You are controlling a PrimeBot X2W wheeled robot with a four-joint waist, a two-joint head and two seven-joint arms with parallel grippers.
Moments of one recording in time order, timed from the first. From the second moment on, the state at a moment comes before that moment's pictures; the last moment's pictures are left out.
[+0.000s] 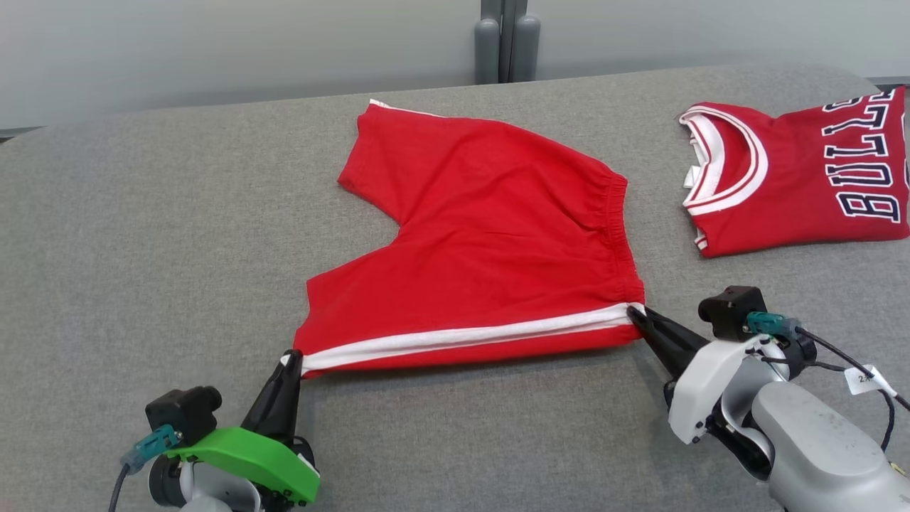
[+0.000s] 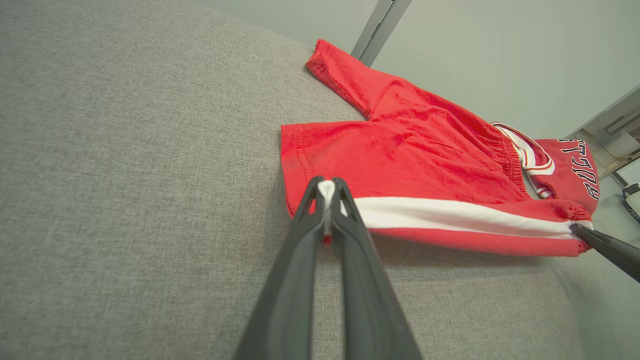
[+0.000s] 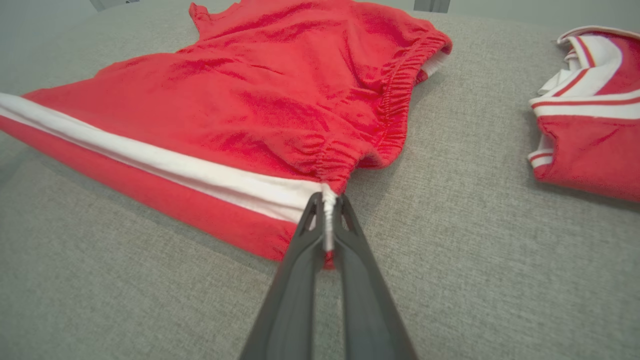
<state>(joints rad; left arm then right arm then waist) -0.10 0.16 -0.39 0.31 -0.77 -0.03 -0.22 -0.36 -0.33 0.69 0.59 0.51 0.12 -0.17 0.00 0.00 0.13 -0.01</state>
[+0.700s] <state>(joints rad) 0.01 0.17 -0.39 0.35 -0.70 -0.09 -0.25 -0.20 -0.36 0.73 0.55 0.45 0.12 -0.25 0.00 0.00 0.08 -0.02</state>
